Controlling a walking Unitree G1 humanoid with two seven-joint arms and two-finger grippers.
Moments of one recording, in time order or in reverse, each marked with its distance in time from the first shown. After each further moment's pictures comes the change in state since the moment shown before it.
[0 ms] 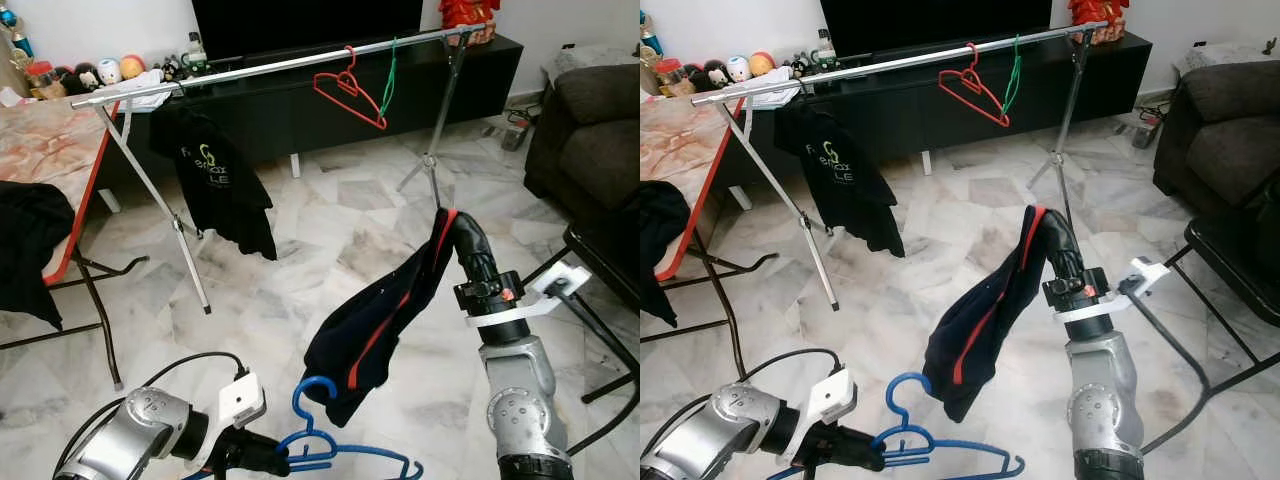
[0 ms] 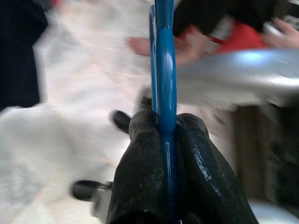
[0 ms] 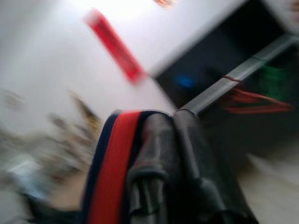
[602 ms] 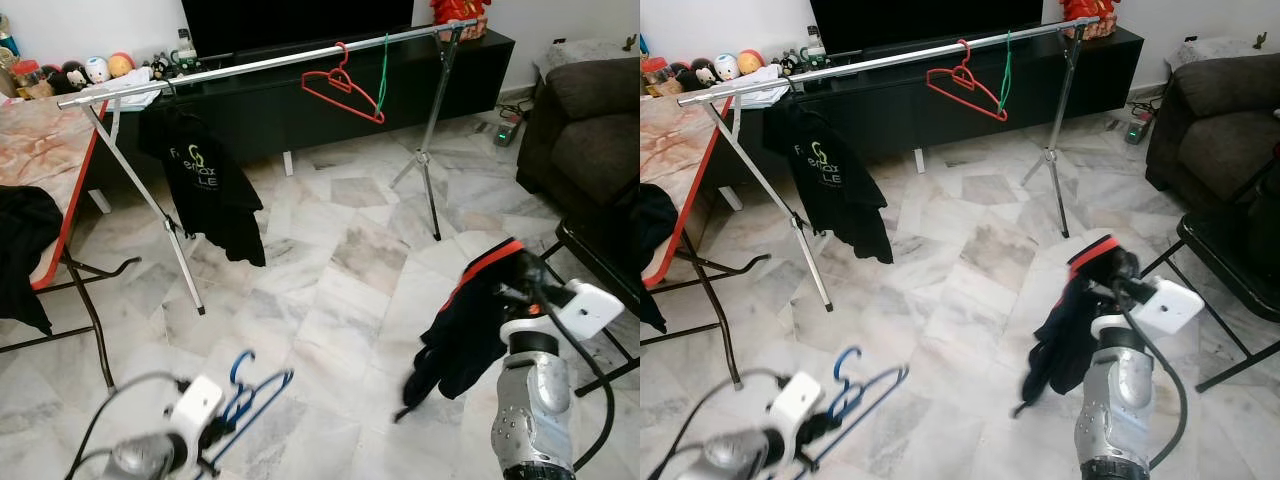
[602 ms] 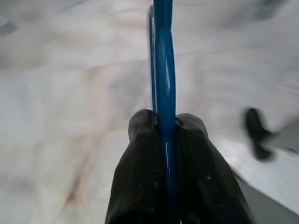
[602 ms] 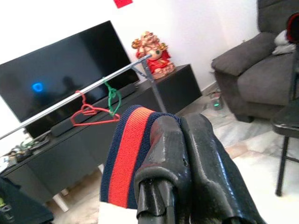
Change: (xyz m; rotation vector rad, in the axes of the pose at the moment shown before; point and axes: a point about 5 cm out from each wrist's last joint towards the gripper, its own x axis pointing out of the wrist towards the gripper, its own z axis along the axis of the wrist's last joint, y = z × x) left arm -0.004 0.023 -0.099 -0.294 0.089 0.812; right arm -0.026 -0.032 0.016 -0.348 -0.088 -0.546
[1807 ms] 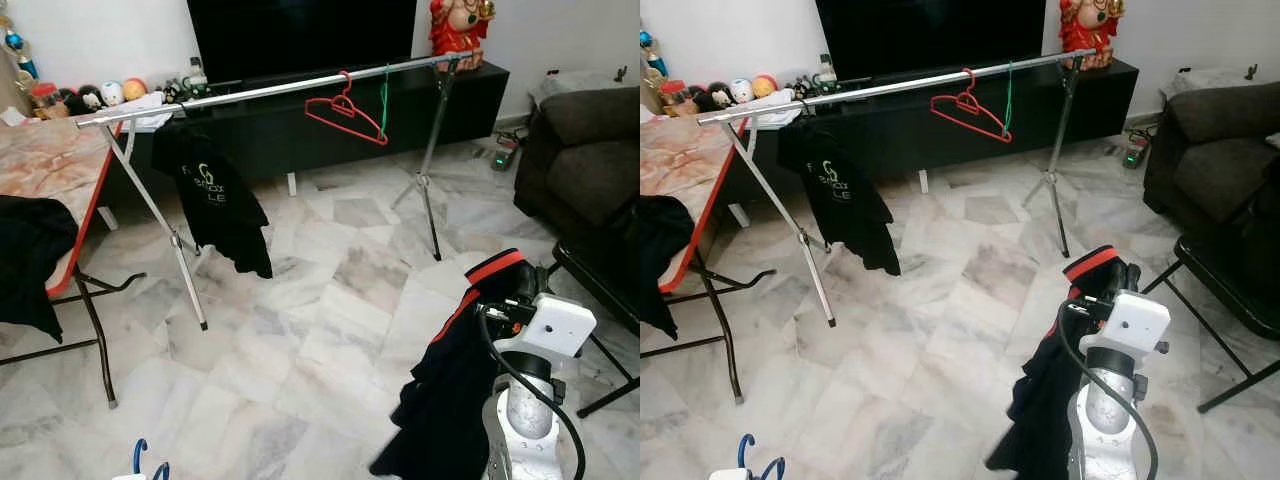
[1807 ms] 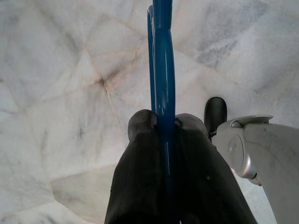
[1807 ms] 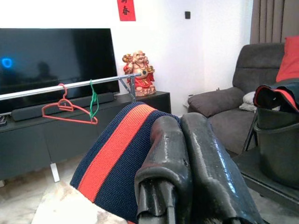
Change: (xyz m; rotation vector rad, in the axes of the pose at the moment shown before) left arm -0.036 -0.004 -0.109 -0.461 0.302 0.462; right arm -0.033 0.014 -0.003 -0.371 -0.032 -0.047
